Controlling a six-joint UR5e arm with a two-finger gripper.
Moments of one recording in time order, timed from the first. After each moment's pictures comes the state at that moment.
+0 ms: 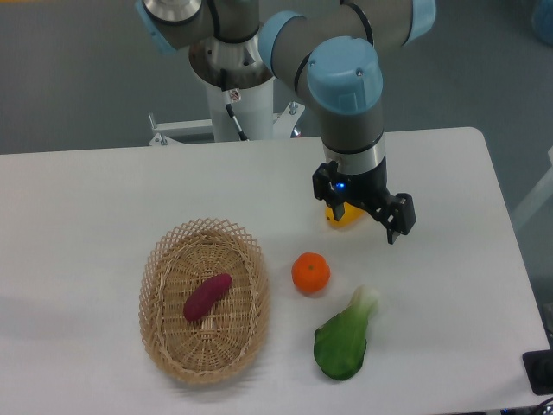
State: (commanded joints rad) arm 2.49 -1.81 -1.56 -1.09 1.68 1.14
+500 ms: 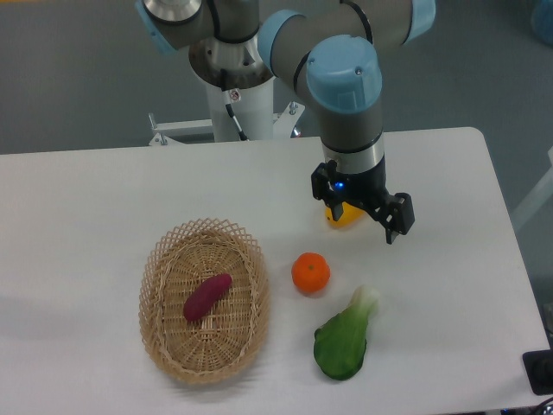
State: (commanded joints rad) arm 2.49 -1.81 -1.57 -1.08 1.57 1.08
